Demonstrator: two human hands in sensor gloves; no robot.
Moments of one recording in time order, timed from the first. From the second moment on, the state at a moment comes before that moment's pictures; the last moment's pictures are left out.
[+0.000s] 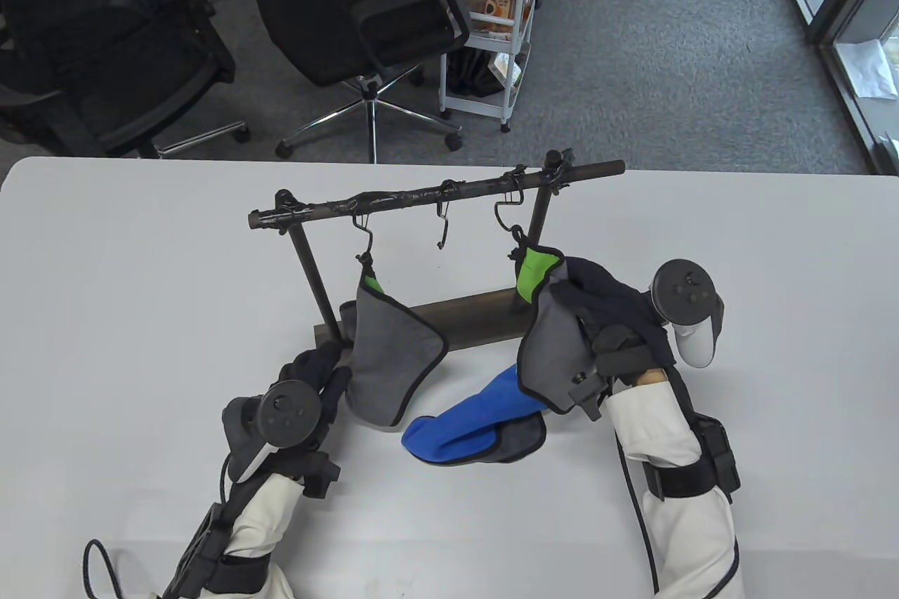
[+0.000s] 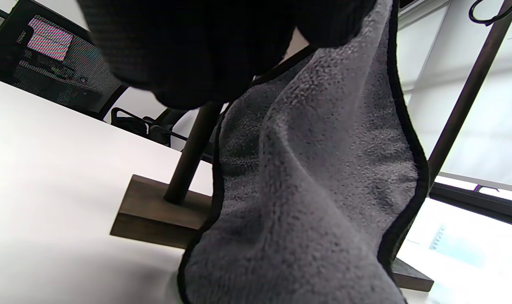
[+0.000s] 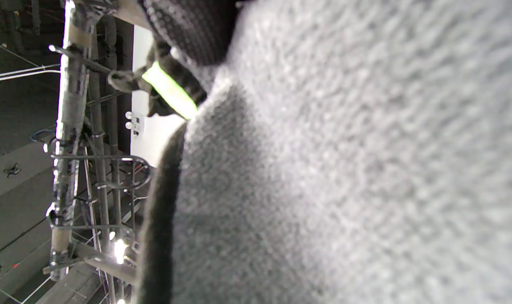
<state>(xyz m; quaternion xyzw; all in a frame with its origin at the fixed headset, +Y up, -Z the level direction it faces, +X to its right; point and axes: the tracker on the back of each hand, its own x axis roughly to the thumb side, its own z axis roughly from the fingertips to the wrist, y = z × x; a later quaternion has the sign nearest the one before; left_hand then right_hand) -0.222 -0.709 -0.256 0.09 -0.08 0.20 0.97 0.193 -0.651 -0.335 0.14 0.00 0.81 0.57</state>
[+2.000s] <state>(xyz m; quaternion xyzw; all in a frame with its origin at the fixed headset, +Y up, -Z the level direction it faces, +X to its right) -0.216 -0.711 -0.255 0.08 -0.08 0.18 0.98 0.135 -0.598 -0.339 -0.02 -0.13 0.94 0.31</state>
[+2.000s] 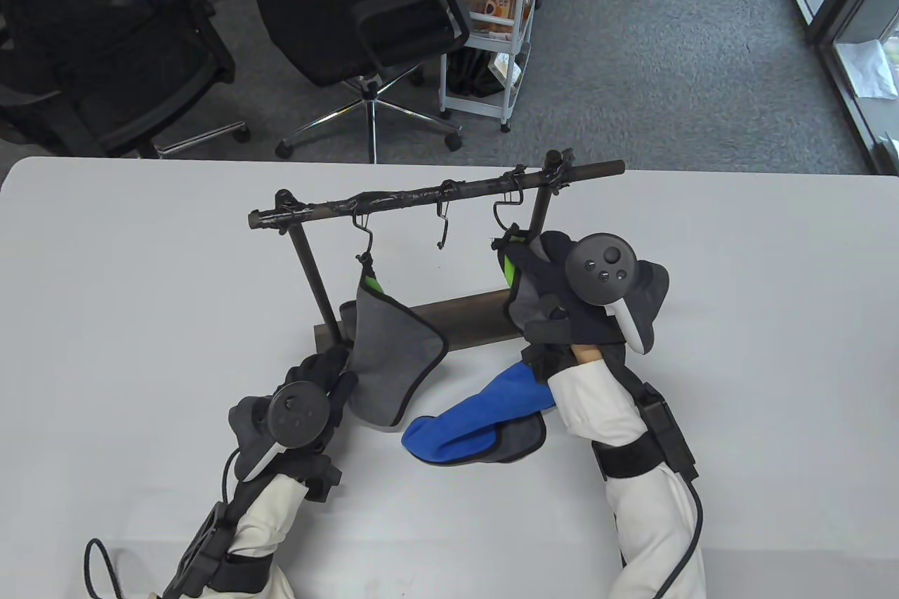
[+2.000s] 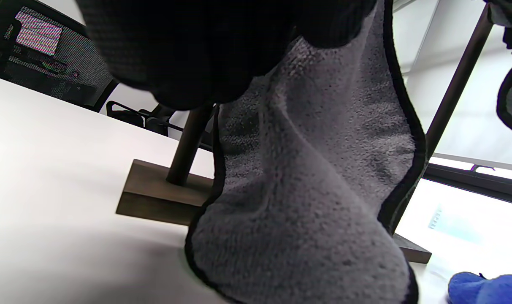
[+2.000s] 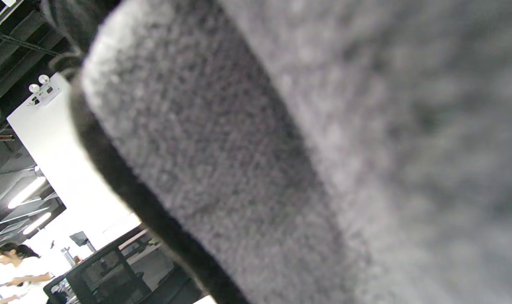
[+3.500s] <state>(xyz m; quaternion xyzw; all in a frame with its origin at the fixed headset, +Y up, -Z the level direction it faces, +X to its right) -0.210 -0.713 -0.254 0.06 -0.09 0.17 0.98 0.106 -0.599 -0.340 -0.04 -0.21 0.97 0.14</state>
